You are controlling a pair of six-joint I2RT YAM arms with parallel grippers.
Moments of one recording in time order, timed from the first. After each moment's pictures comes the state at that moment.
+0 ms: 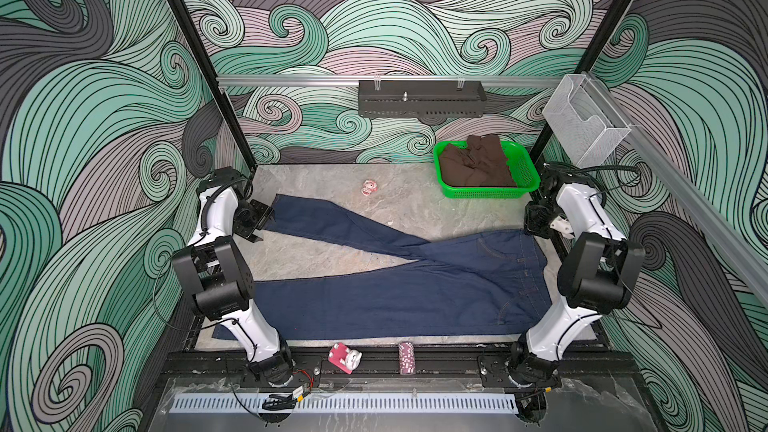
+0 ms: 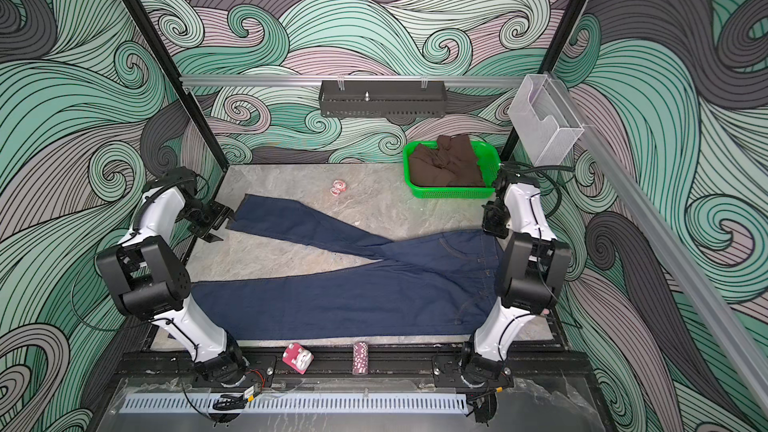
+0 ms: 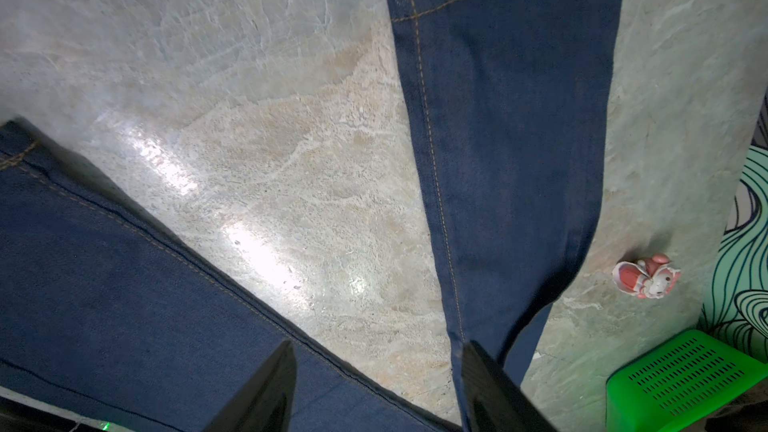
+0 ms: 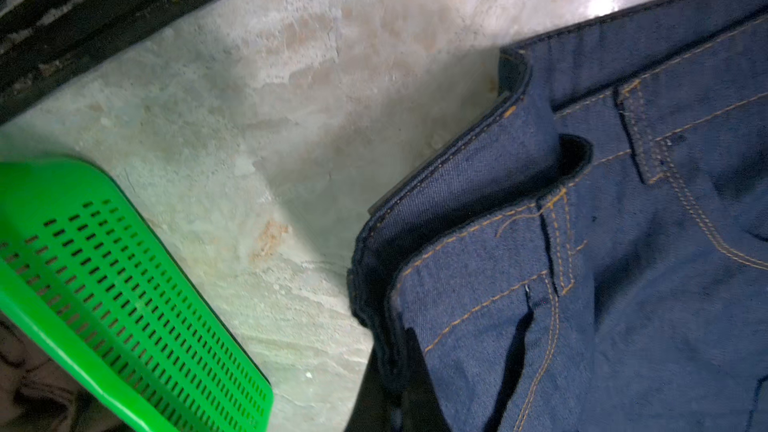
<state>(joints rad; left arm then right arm) 0.36 1.76 1.54 -1.19 0.21 -0.74 -0.26 1.85 1.58 -1.18 0.02 1.61</state>
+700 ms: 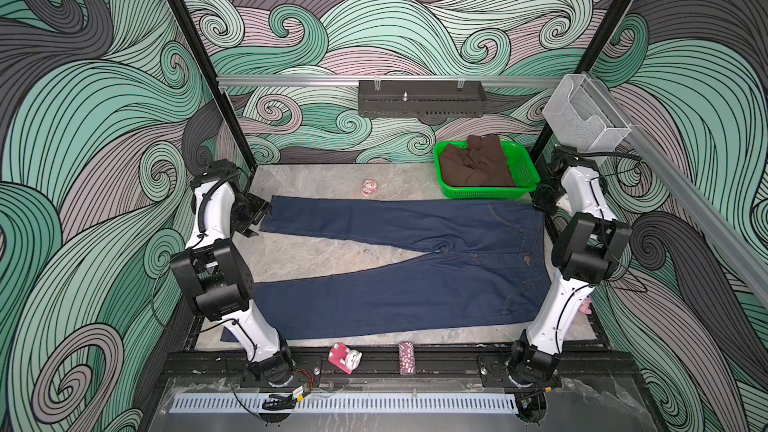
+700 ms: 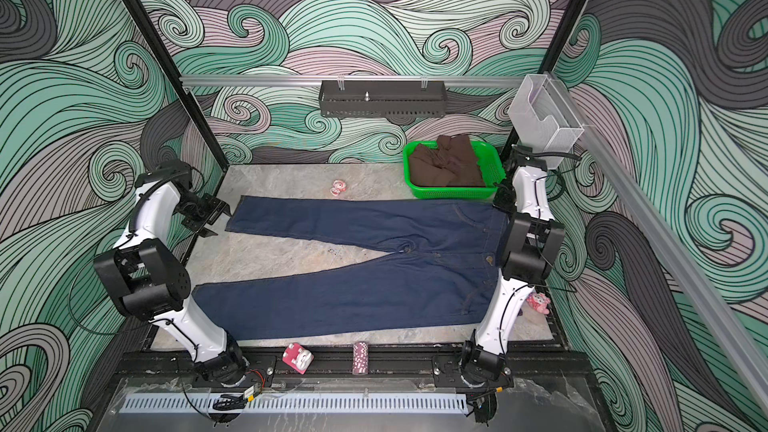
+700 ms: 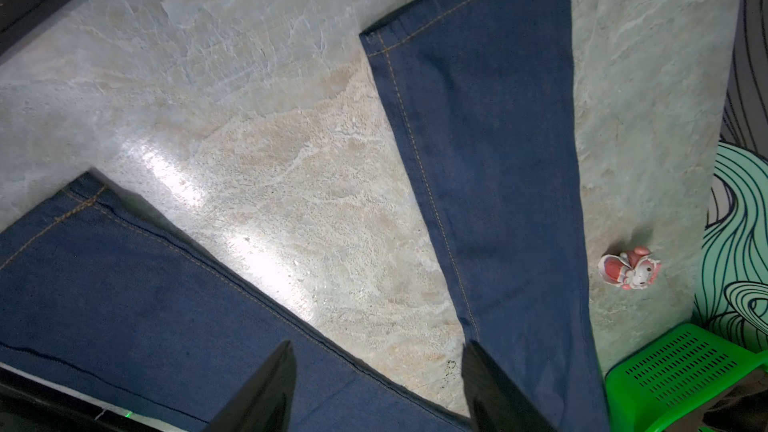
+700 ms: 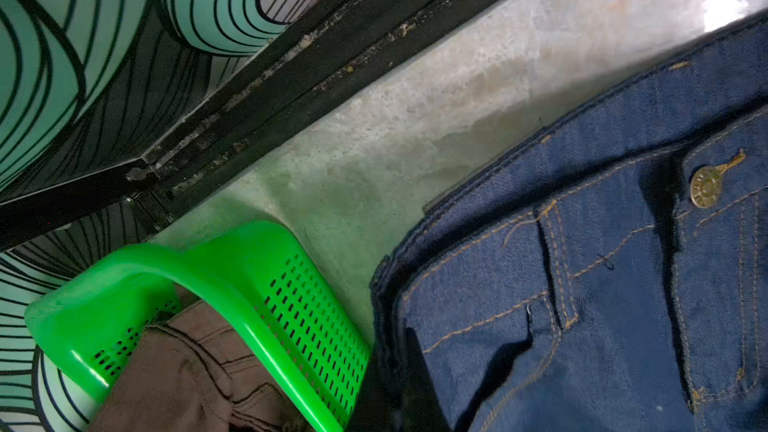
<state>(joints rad) 0.36 1.77 1.63 -1.25 0.20 -0.72 -0.31 2.14 1.99 -1.16 0.05 1.70</state>
